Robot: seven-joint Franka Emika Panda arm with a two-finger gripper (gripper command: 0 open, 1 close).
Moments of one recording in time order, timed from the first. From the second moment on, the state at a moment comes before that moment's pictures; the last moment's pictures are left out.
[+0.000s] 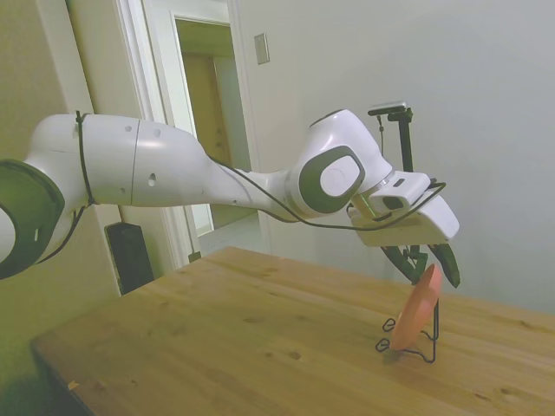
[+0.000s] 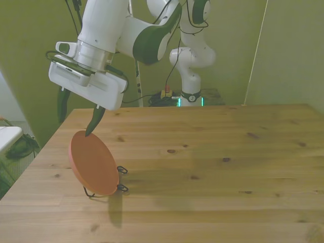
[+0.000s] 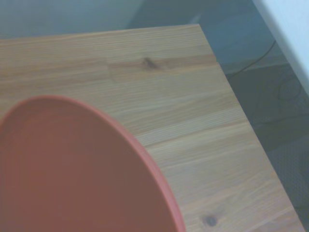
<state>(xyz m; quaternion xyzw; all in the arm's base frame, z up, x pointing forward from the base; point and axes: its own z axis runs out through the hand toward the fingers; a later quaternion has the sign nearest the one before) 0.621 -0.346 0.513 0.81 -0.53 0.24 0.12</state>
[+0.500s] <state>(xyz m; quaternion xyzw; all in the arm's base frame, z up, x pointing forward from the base) 0.629 -0.346 0.488 0.81 -0.52 0.23 0.12</state>
